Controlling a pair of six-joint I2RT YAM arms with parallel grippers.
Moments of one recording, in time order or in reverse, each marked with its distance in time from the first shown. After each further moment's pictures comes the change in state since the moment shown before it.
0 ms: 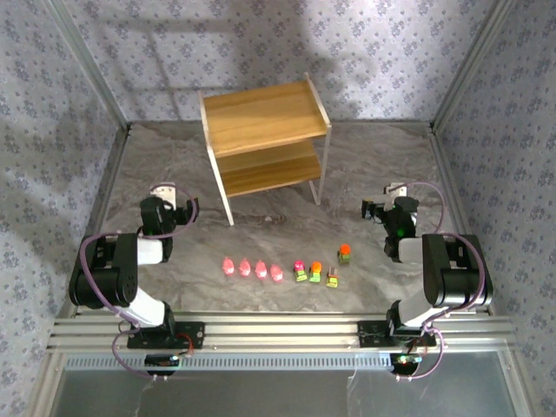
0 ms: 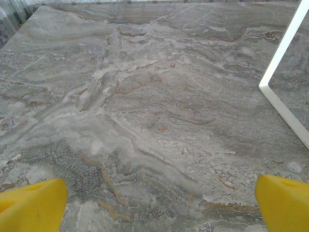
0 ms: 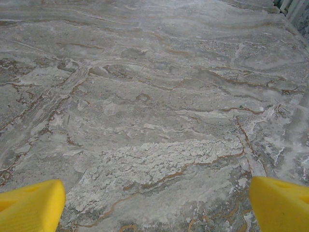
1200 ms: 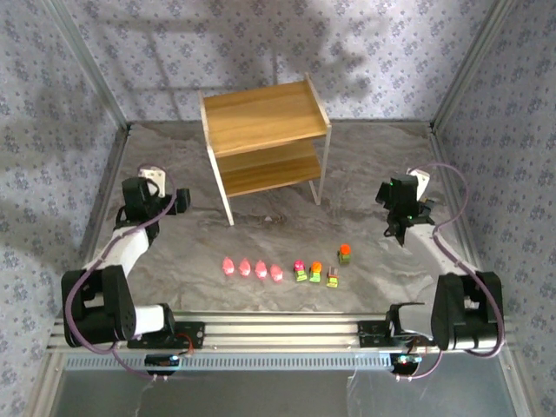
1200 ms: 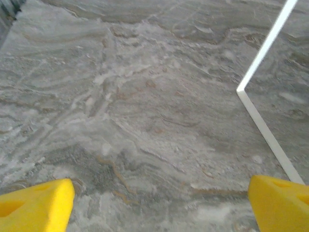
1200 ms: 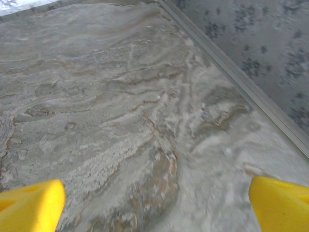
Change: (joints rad) left arm 0.072 -0.252 0.259 -0.689 0.138 0.058; right arm 0.117 -0.288 0.314 -0.843 0.475 0.407
